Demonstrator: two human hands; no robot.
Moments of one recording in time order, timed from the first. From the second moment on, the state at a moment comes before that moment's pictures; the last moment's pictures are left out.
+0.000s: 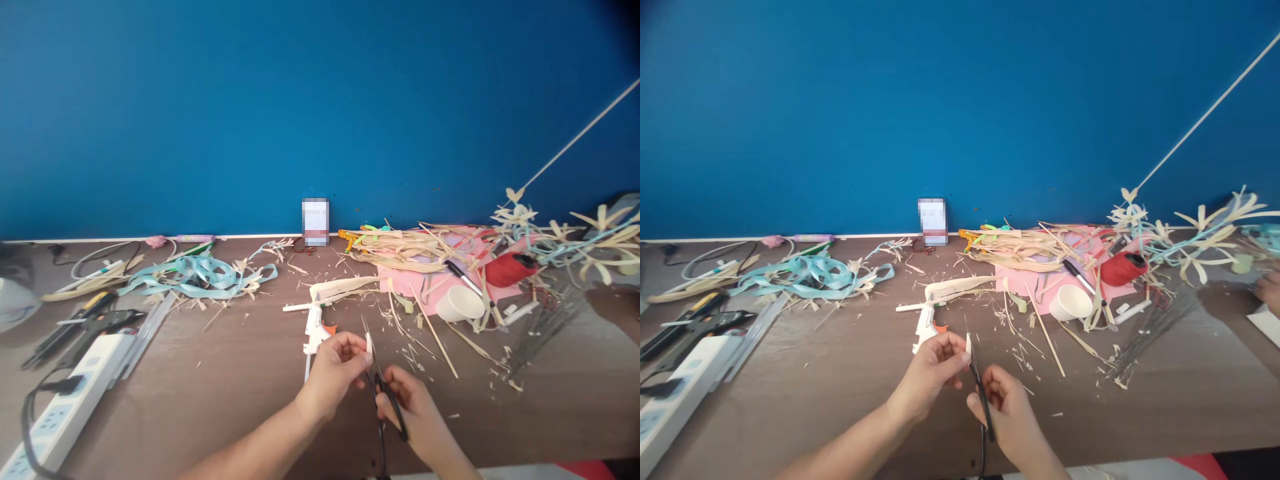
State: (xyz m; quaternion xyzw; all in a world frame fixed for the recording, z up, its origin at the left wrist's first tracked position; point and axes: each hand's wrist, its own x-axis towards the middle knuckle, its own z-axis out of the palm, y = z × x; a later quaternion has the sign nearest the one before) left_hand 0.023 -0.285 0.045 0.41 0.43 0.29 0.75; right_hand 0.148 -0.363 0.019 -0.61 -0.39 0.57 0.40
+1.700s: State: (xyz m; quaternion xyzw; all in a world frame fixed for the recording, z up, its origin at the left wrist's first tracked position) left_hand 0.024 -0.290 0.041 0.42 0.43 0.26 0.76; right_hand 0.151 -0.369 0.017 -0.62 -0.34 0.60 0.37
